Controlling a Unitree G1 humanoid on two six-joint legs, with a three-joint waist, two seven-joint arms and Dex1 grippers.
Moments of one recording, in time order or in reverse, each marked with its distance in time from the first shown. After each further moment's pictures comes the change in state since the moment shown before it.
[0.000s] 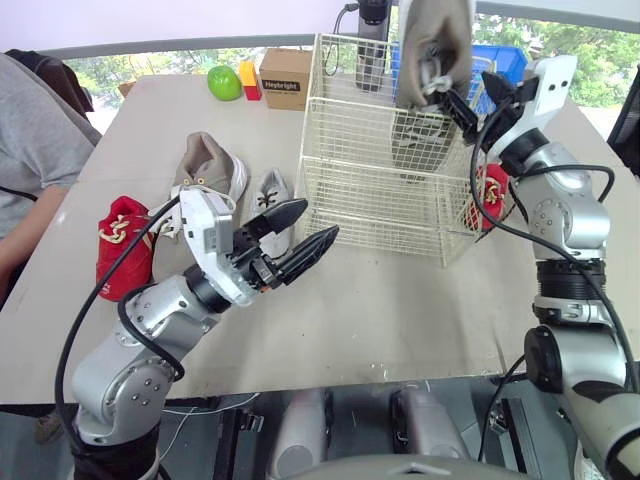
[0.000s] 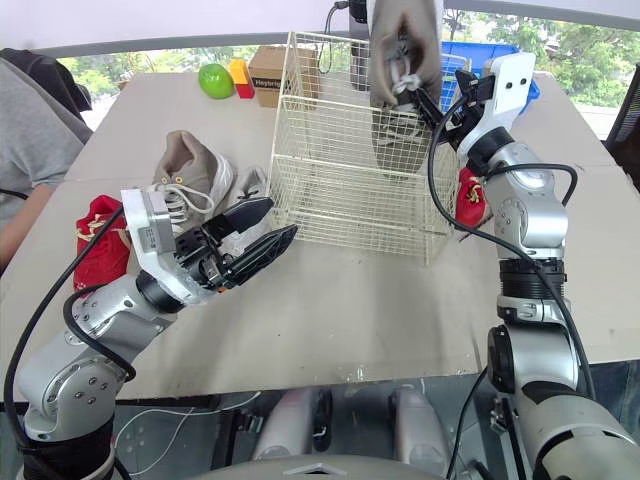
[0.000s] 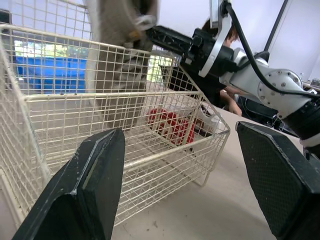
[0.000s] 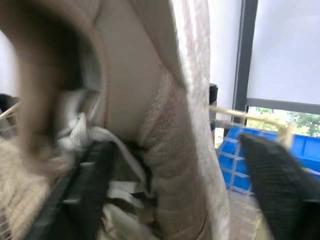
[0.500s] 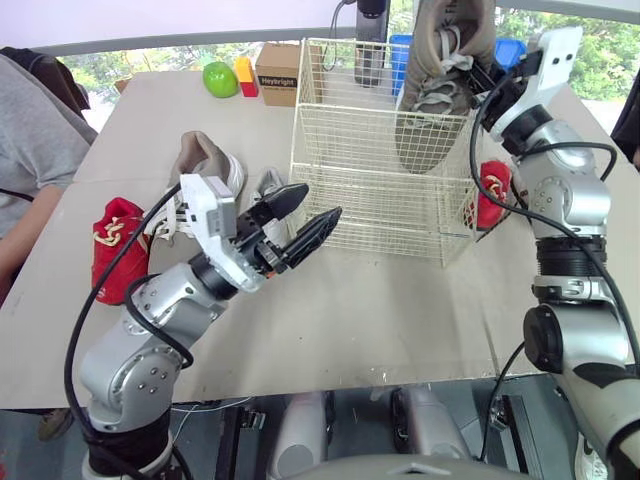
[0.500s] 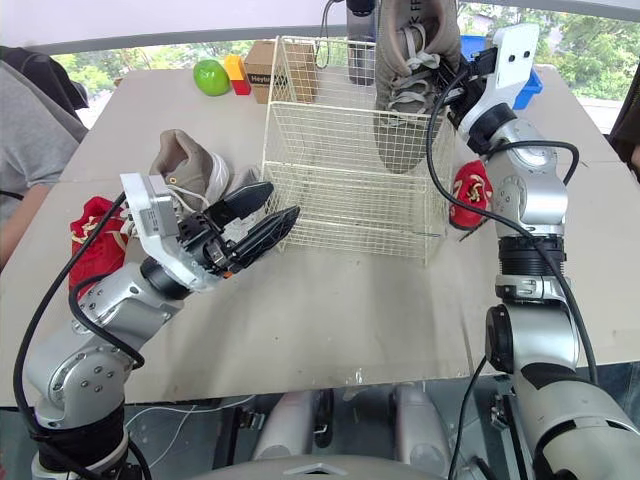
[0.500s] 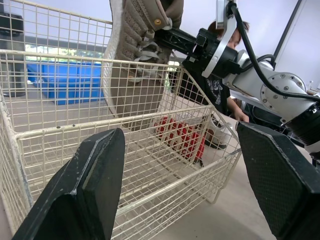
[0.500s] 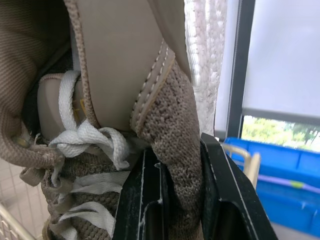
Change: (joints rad) left arm -0.077 -0.035 0.000 0.001 -0.001 0.048 0.058; right arm -0.144 0.018 -0.028 0.147 0.002 -0.043 0.005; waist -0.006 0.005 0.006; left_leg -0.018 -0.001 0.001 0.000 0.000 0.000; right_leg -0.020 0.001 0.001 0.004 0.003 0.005
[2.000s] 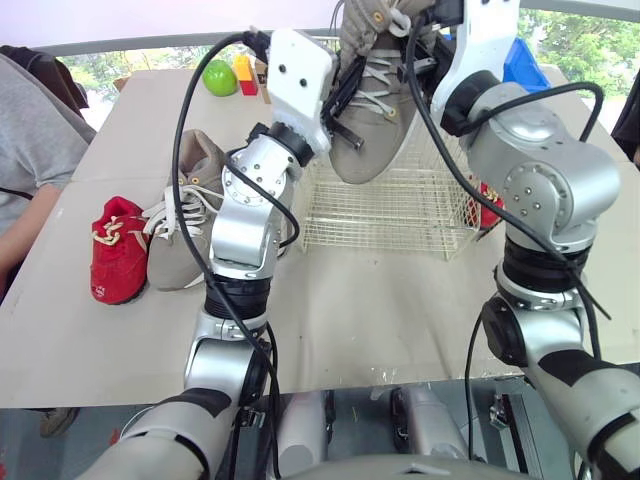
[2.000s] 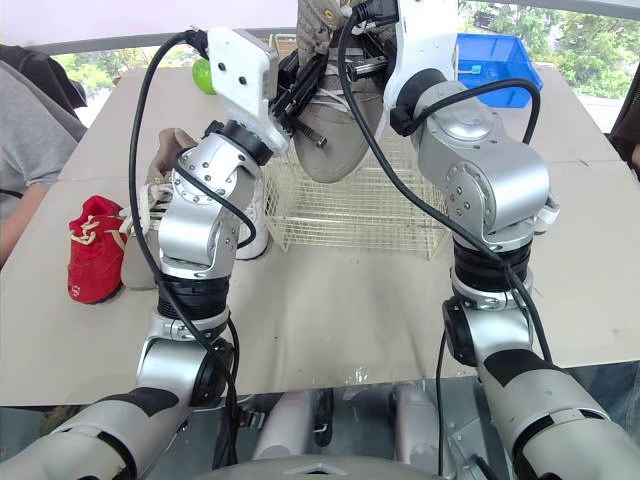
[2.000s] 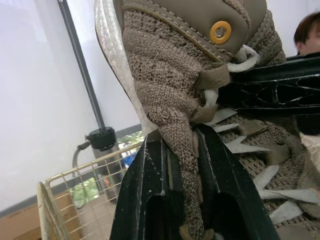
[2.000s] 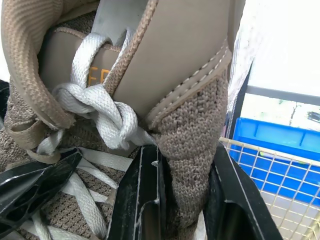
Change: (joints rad) left arm -0.680 -0.309 -0.216 0.565 0.706 -0.302 0.104; right arm -0.126 0.177 0.149 -0.592 -0.049 0.730 -0.465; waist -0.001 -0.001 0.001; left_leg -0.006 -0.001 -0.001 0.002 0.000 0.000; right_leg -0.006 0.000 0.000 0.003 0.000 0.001
